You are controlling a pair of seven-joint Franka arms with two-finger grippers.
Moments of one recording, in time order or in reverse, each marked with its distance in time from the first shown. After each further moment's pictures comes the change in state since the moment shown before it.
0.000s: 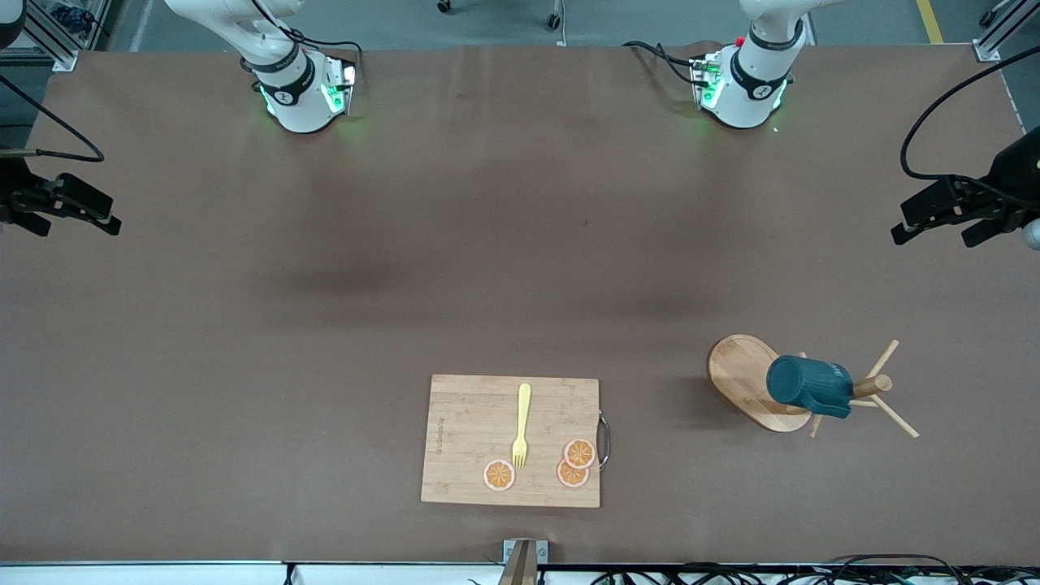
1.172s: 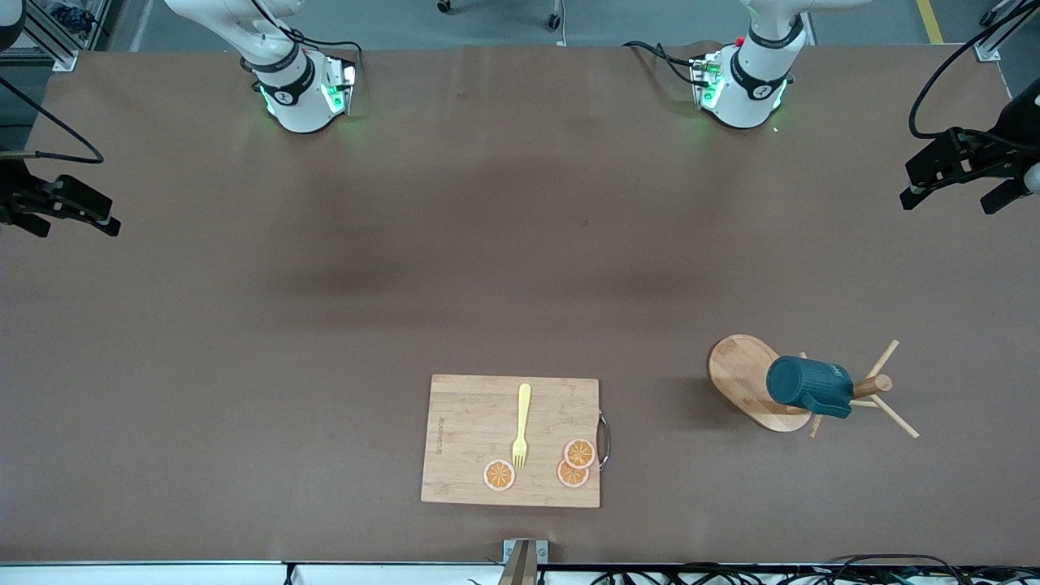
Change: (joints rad) left arm -0.303 -0.080 0.268 -0.001 0.050 -0.039 0.011; right arm -0.001 0.004 -0.002 0.000 0.000 0.001 0.000
